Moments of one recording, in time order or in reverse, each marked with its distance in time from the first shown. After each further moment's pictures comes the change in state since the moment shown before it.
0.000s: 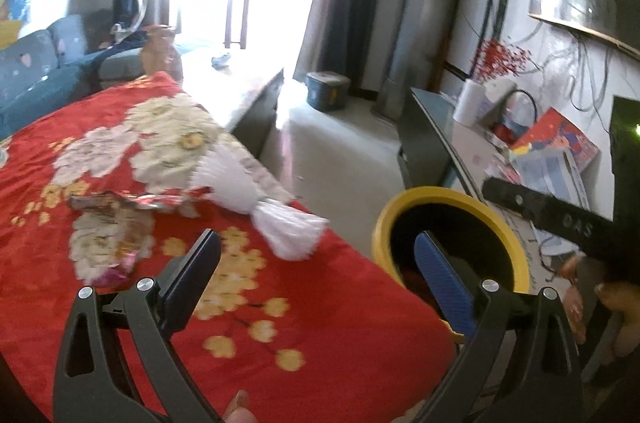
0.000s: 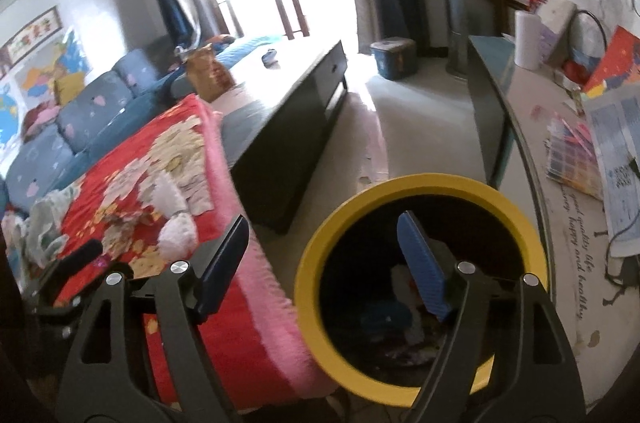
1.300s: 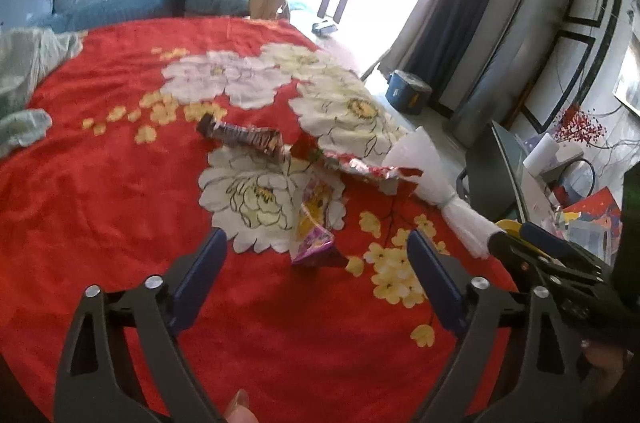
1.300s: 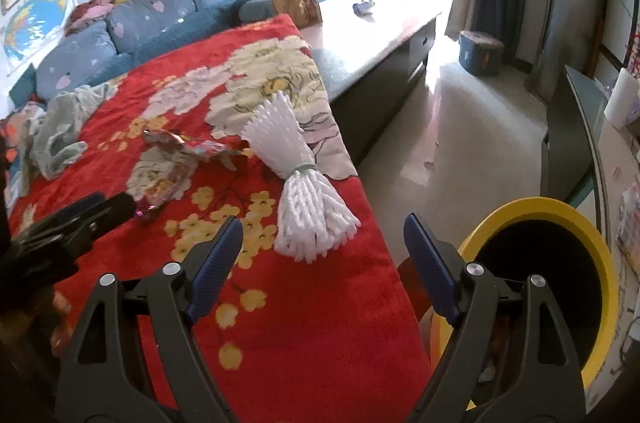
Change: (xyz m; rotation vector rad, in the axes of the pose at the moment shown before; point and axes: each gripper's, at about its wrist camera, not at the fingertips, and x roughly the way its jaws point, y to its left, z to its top) left arm -0.003 0.149 -0.025 -0.325 0.071 0.141; right arm 0.078 0.135 -0.019 -0.301 0.177 0.109
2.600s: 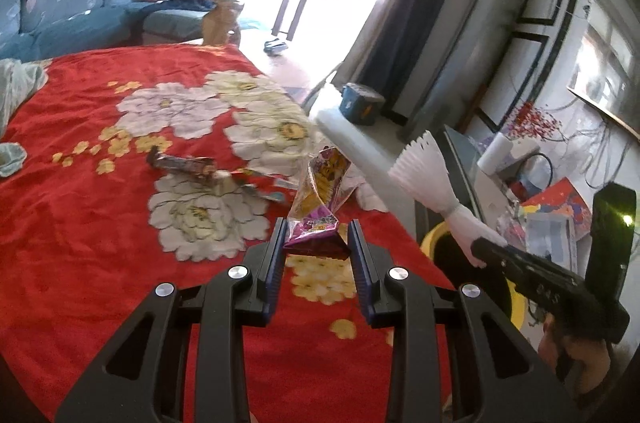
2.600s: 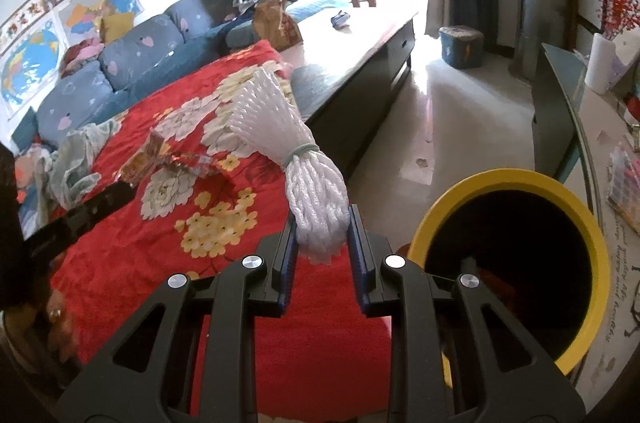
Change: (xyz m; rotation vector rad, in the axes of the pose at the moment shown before) left arm -0.040 -0.043 0.001 0.084 -0.062 -0.159; right arm -0.057 -0.041 -0.020 0.127 -0.070 0.019
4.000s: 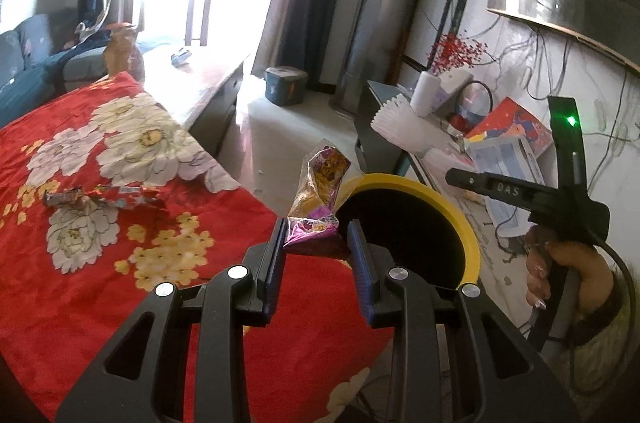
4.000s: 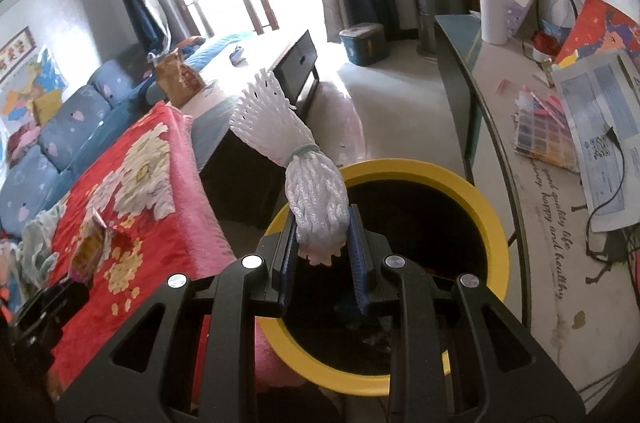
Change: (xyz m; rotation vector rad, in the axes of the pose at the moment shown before) left arm 0.011 -0.129 -0.036 0.292 0.062 -0.154; right arm -0.049 -0.129 -0.012 0.280 -0.079 -0.191
